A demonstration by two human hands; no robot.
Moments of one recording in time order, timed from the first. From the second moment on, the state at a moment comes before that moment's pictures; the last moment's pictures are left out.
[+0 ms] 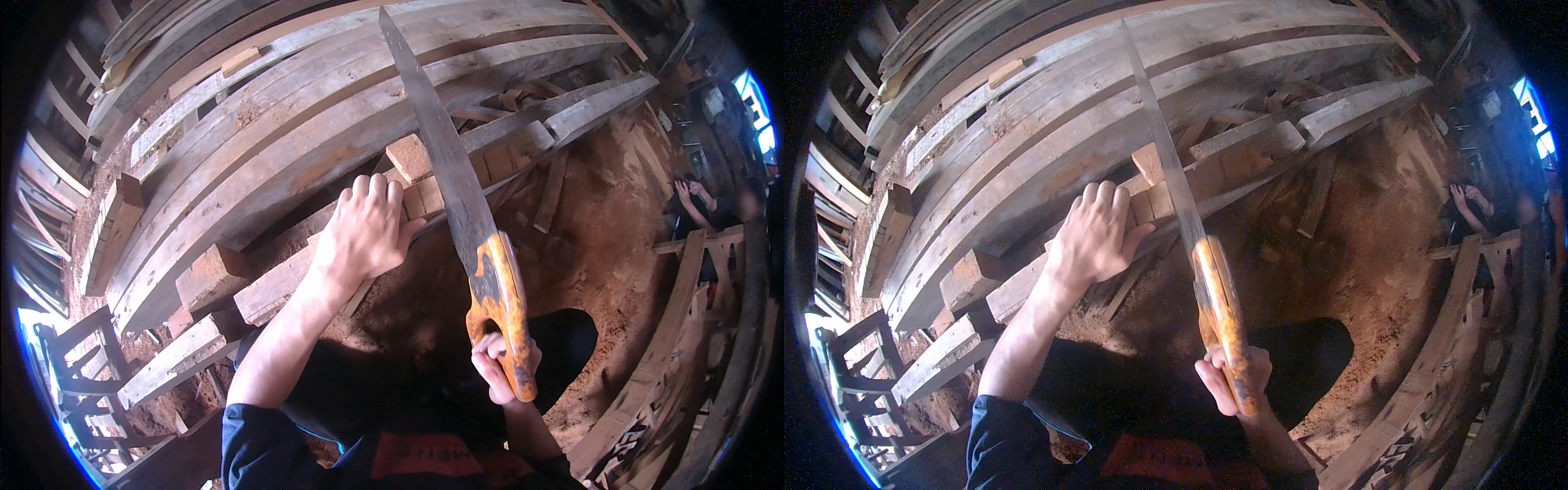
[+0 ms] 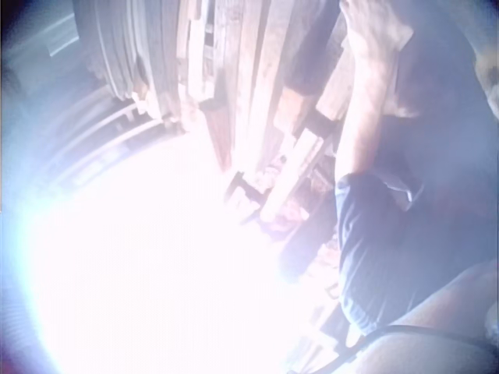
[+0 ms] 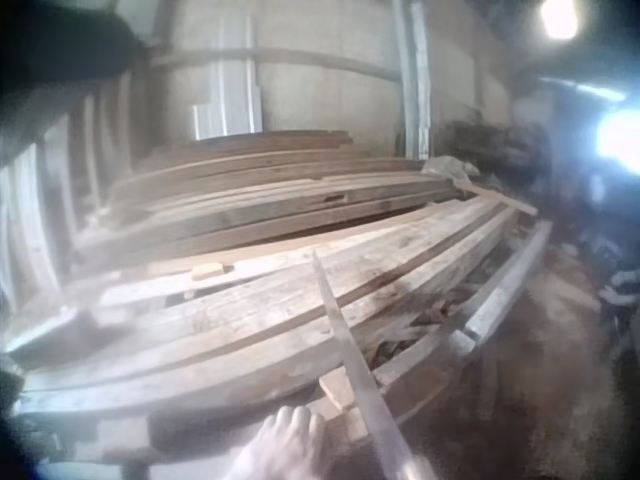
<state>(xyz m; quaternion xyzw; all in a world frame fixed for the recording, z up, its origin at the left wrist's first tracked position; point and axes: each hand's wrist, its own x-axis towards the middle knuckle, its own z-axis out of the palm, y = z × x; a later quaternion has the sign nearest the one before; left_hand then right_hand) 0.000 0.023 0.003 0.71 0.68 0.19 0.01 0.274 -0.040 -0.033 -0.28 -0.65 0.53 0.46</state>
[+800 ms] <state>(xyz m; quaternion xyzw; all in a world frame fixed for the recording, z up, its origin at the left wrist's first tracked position) -0.002 0.021 0.002 0.71 0.67 0.22 0.00 0.268 -0.040 -0.021 -0.28 -0.73 0.45 0.44</state>
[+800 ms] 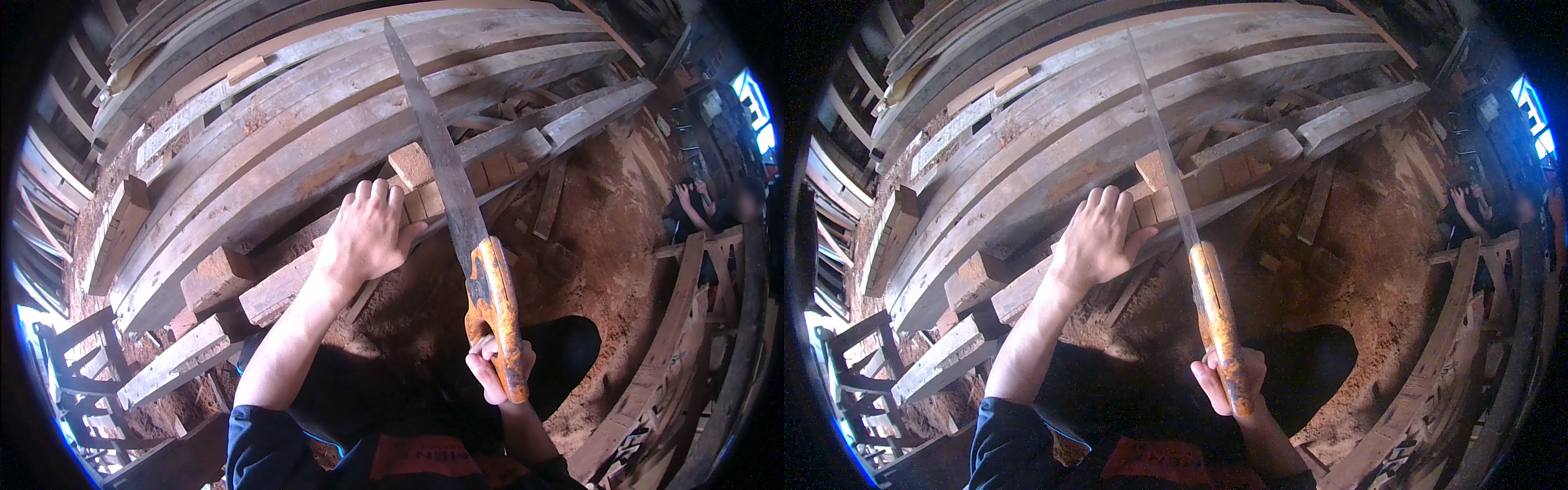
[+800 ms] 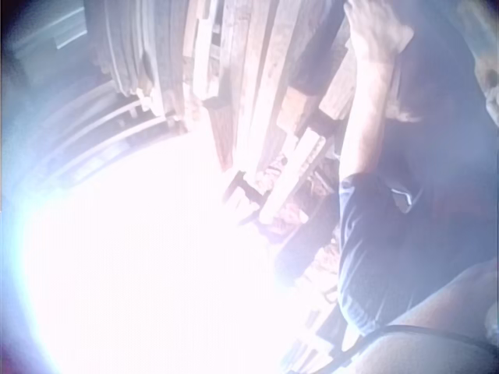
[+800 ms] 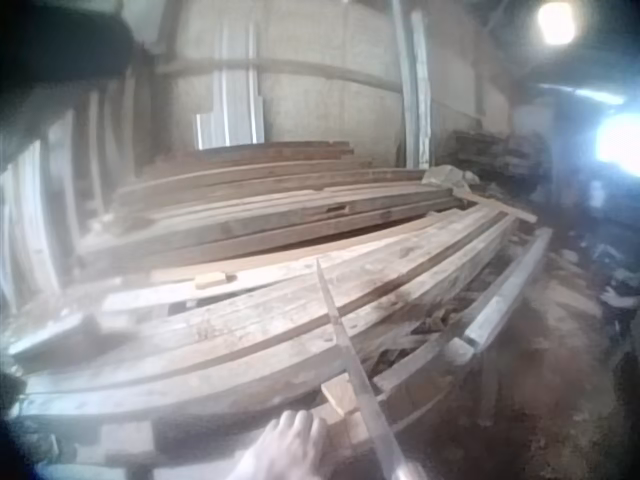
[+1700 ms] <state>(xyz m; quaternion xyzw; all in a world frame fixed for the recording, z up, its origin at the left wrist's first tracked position) -0.005 0.021 0.002 0.71 0.67 0.20 0.00 0.268 -0.038 -0.026 -0.28 -0.72 0.46 0.44</state>
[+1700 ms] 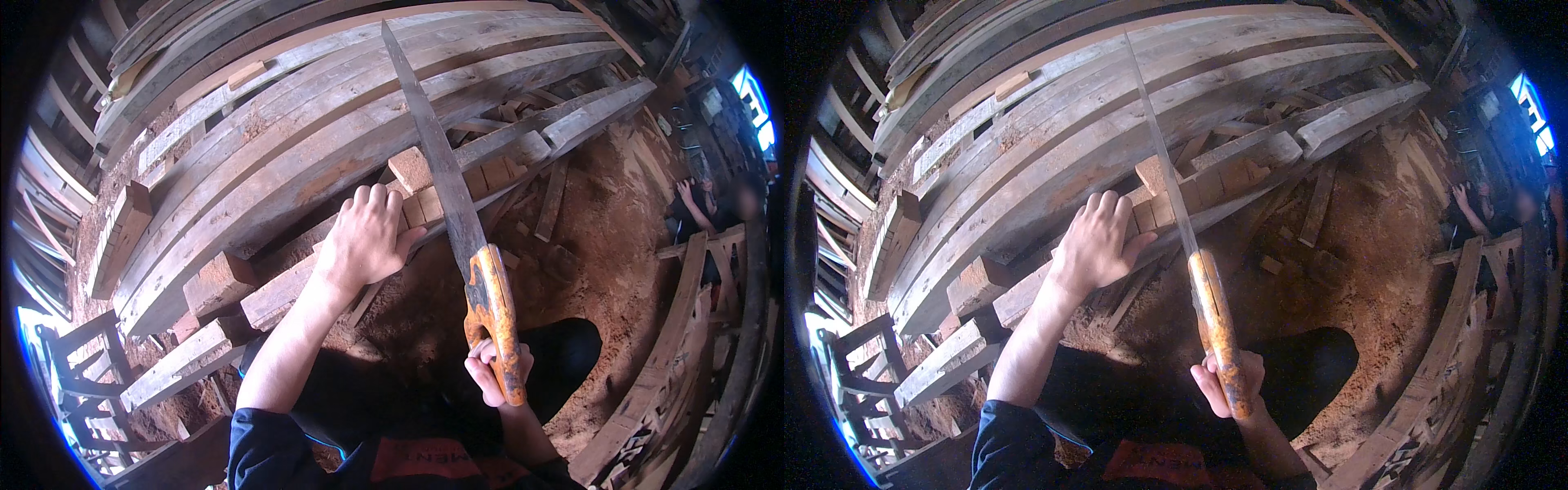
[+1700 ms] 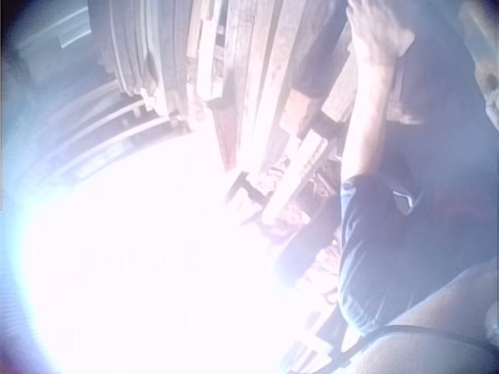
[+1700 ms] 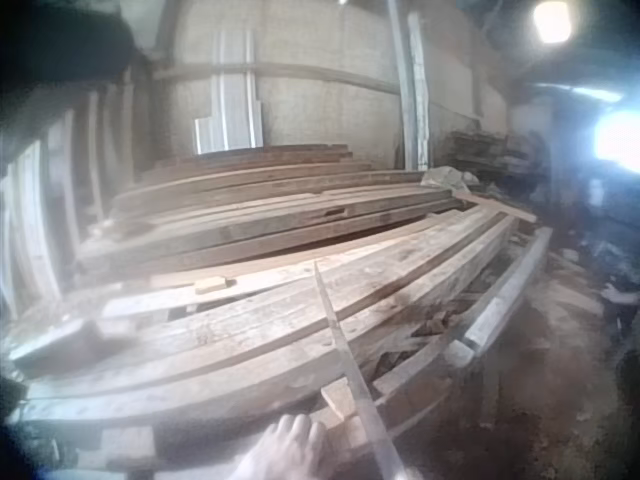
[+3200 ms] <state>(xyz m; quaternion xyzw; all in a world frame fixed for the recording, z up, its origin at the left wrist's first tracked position) -0.005 0.021 0.003 0.71 0.67 0.21 0.00 0.270 -0.038 -0.044 -0.27 -0.73 0.42 0.46</state>
